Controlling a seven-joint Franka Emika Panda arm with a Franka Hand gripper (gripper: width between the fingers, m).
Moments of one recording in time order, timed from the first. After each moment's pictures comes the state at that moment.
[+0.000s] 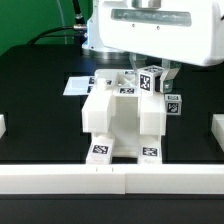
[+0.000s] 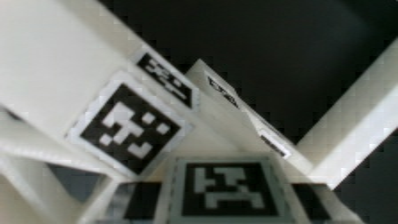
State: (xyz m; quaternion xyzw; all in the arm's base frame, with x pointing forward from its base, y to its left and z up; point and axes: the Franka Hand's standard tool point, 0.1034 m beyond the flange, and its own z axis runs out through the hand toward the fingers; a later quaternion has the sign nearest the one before) arm 0.619 0.024 0.103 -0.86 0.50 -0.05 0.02
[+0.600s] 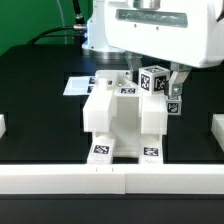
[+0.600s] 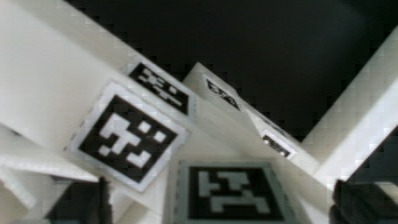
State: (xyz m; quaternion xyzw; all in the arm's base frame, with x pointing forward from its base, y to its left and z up) arm 0.618 0.024 0.102 -0.88 0.48 -0.05 0.02
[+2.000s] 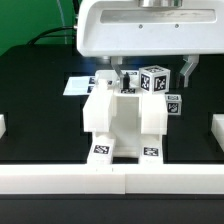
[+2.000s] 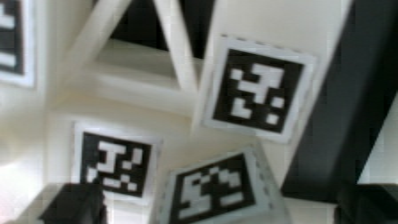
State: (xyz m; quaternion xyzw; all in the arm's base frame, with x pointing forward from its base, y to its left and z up) arm 0.618 0.021 0.104 -1.00 -0.08 -0.05 -0.02
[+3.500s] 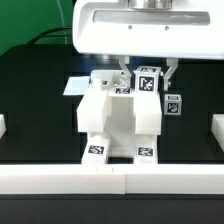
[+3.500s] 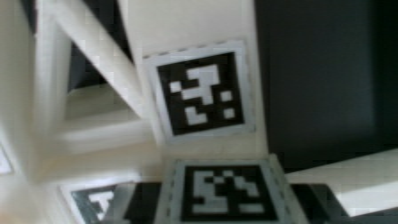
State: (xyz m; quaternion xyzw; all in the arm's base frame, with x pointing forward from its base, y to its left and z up) arm 0.618 0.016 0.102 -0.98 0.18 -0.05 0.00
